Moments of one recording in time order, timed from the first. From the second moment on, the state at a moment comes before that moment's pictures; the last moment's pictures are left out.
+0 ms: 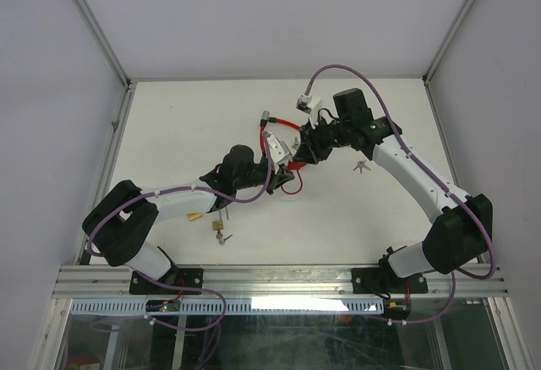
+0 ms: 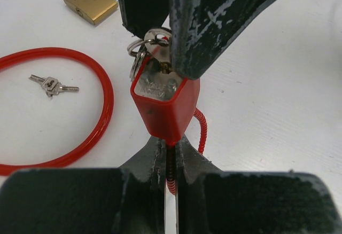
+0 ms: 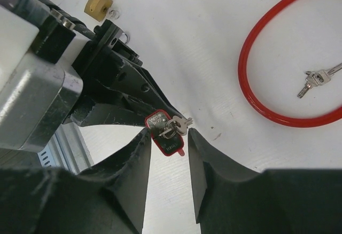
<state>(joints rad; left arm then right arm) -0.79 1.53 0.72 0.51 0.37 0.05 0.48 1.44 1.27 -0.64 -0.66 -0.19</state>
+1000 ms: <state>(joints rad) -0.79 1.53 0.74 0.49 0.41 0.06 0.43 1.43 1.28 -0.68 -0.77 -0.37</state>
